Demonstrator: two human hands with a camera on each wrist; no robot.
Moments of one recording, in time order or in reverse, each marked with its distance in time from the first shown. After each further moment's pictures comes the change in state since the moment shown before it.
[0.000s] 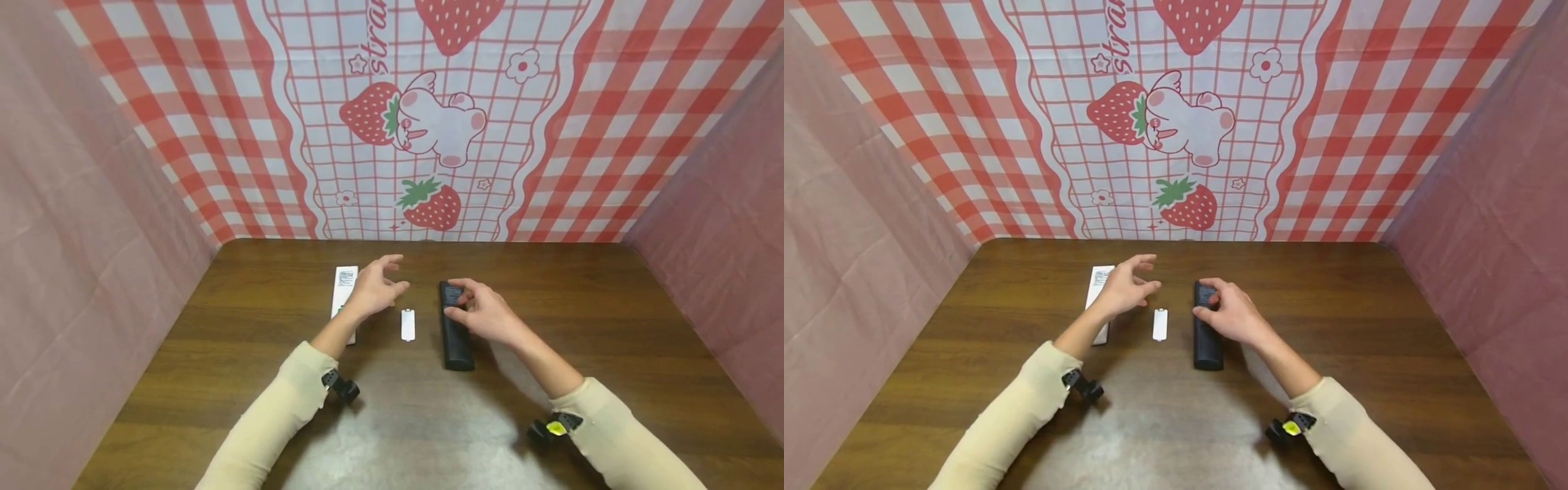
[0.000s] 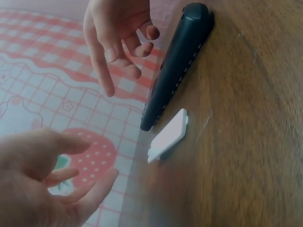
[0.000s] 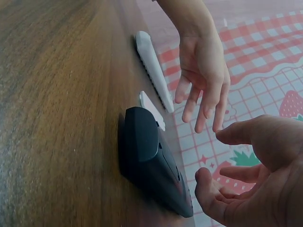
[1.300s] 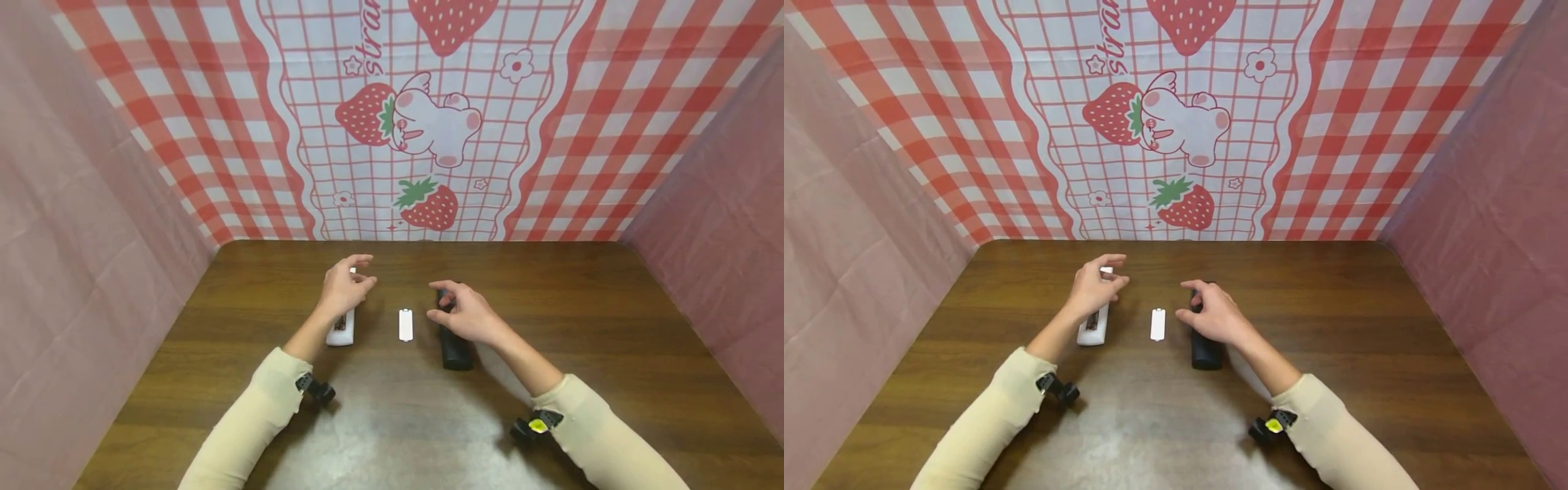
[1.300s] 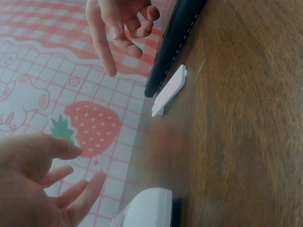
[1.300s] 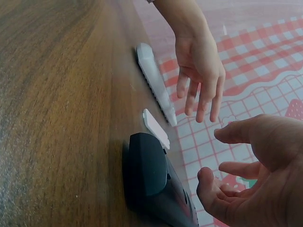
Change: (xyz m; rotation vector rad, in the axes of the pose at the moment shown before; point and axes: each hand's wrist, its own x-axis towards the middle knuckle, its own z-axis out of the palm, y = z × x) left_hand -0.011 -0.022 -0.034 0.022 0.149 -0.008; right_hand 0.023 0.025 0.020 -0.030 -0.006 -0.129
